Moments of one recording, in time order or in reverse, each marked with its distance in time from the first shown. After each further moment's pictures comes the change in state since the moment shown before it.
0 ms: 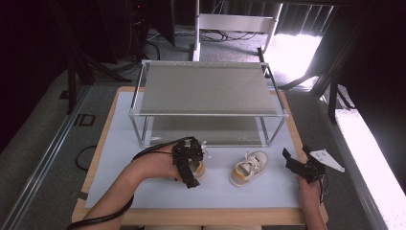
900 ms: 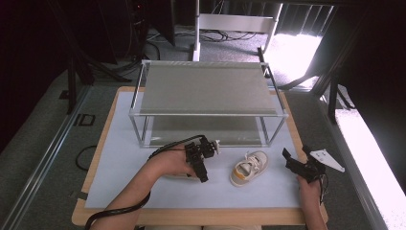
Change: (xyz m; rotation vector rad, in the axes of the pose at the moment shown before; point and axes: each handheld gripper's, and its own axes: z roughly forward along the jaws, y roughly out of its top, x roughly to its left) left arm 0.017 0.030 0.033 0.101 -0.028 -0.152; right arm 0.000 0.000 0.000 0.001 0.003 0.002
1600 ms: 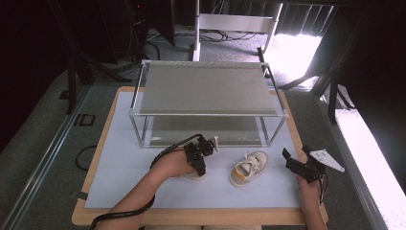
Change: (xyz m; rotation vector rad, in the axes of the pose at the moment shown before) left arm 0.004 -0.002 0.007 0.008 -0.042 -0.084; right arm 0.000 0.000 0.000 0.002 -0.001 -0.003
